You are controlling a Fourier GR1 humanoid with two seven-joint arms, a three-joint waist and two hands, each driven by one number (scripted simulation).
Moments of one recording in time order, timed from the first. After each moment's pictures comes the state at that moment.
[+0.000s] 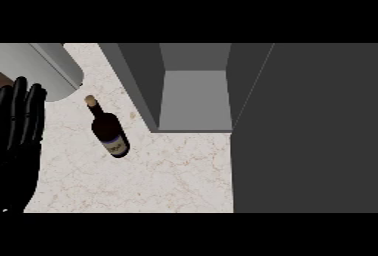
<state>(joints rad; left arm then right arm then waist) 0.00 0.14 0.01 -2.10 0.04 -0.01 -0.02 0.03 -0.09 -0.04 -2.10 -0.02 0.00 -0.02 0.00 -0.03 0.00</state>
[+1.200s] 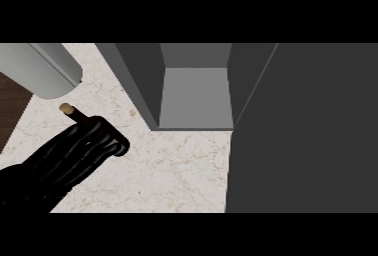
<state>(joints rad) -0.06 0.30 -0.10 -2.27 0.79 -0.25 0.51 0.14 -0.14 0.13 -2.41 -0.17 0.13 0.33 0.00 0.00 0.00</state>
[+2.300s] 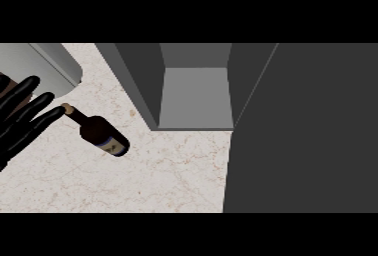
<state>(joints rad) -0.18 0.37 0.18 -2.23 0.94 -0.19 0.69 0.02 -0.12 0.11 -2.46 -0.14 0.08 0.50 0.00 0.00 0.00</state>
